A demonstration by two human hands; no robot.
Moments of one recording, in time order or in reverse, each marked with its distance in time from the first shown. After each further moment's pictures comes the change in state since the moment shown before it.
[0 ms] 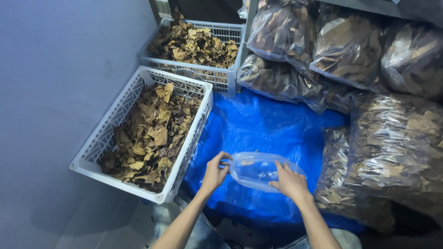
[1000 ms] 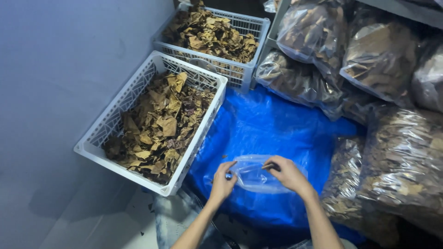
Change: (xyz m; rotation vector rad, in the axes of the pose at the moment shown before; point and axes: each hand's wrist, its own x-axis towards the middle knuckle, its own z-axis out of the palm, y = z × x) left_hand -0.026 -0.068 0.031 0.068 0.162 0.015; right_hand 0.026 -0.021 -0.010 0.491 0.173 -0.526
